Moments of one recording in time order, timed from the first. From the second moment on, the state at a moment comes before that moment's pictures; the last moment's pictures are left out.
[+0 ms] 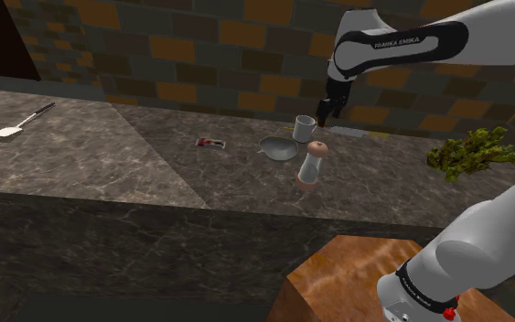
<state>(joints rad) -0.07 -0.15 -0.08 -2.11 -0.12 1.95 -0.21</state>
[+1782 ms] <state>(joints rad) -0.13 0.47 -0.11 -1.64 -0.02 2.12 -0.28</state>
